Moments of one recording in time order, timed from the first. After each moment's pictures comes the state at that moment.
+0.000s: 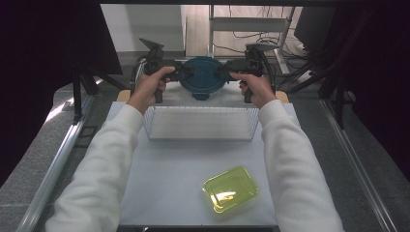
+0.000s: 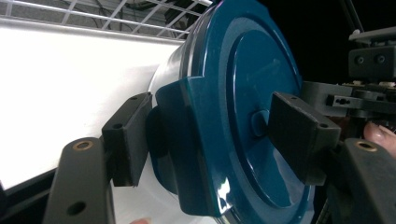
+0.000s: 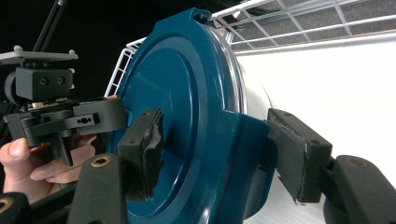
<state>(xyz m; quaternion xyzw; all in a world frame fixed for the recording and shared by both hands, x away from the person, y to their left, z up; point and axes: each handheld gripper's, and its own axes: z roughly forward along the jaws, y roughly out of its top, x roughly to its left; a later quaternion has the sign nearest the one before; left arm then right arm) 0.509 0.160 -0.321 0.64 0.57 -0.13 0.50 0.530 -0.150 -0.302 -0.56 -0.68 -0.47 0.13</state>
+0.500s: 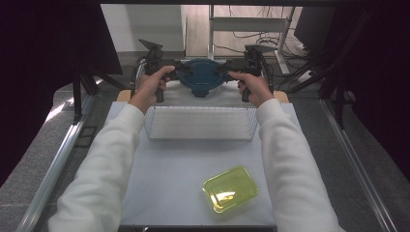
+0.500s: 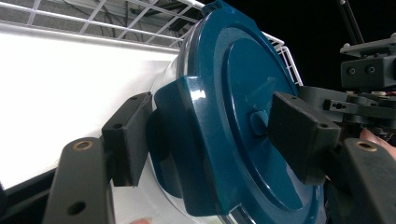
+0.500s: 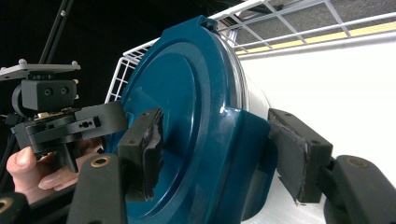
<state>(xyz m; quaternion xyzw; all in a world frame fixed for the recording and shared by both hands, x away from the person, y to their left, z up) 0.514 0.161 -0.326 0.63 0.58 -0.12 0.51 0.541 -0.149 -0.311 -0.57 -0.66 -0.47 0.15</state>
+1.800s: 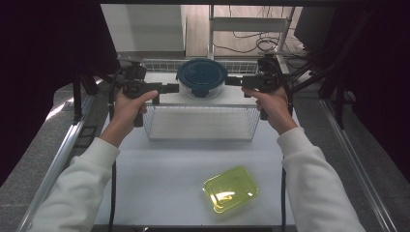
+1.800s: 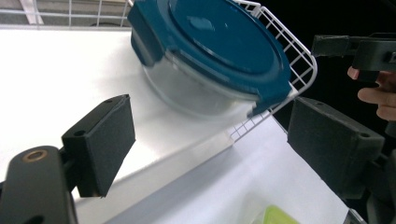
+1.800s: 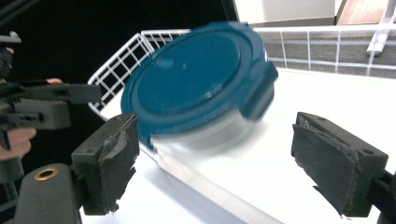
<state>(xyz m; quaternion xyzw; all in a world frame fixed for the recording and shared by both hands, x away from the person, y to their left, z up) 0.398 0.184 -0.314 0.69 0.49 0.04 0.53 0.442 -0.176 -0.278 -0.44 -0.74 -0.50 -0.06</state>
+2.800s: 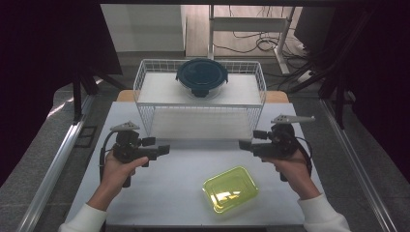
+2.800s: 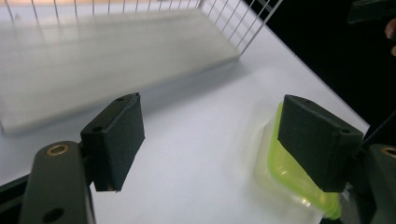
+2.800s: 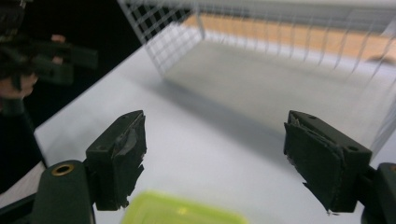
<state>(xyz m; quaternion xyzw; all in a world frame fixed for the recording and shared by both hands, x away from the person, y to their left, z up) 0.291 0.190 -0.417 0.74 0.47 0.04 0.48 0.325 -0.227 -0.371 -0.38 -0.79 -0.48 -0.06</state>
